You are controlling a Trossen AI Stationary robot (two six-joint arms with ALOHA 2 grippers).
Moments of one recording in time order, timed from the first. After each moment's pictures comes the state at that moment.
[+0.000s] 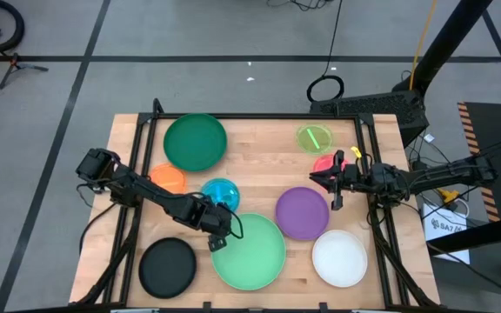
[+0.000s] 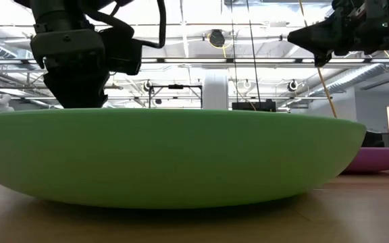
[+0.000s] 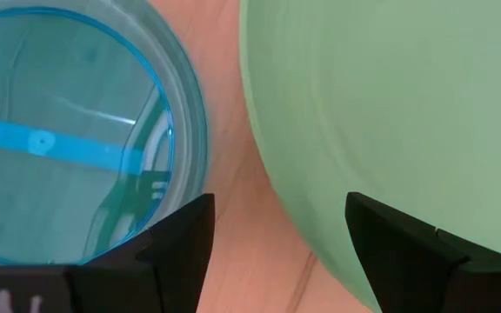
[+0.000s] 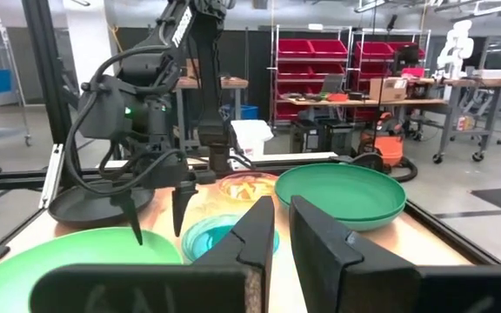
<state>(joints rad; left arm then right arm) -0.36 1.69 1.00 -0.55 -0.13 -0.72 0.09 0.56 0.13 0.48 0.22 0.00</state>
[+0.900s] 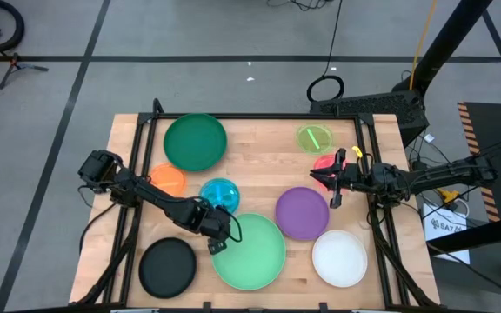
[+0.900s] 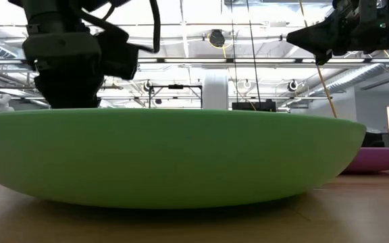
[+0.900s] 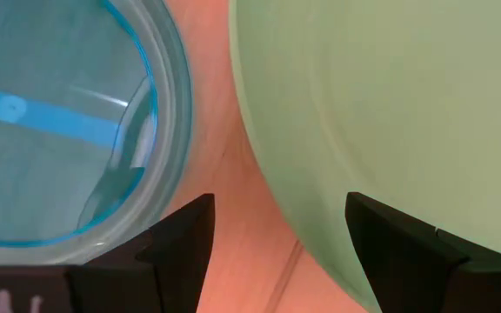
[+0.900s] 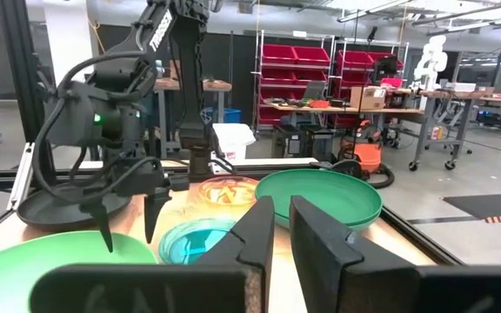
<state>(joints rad) -0.38 1.72 1.00 -0.55 -0.12 -0.79 0.09 0.56 0.13 0.49 0.27 -0.04</state>
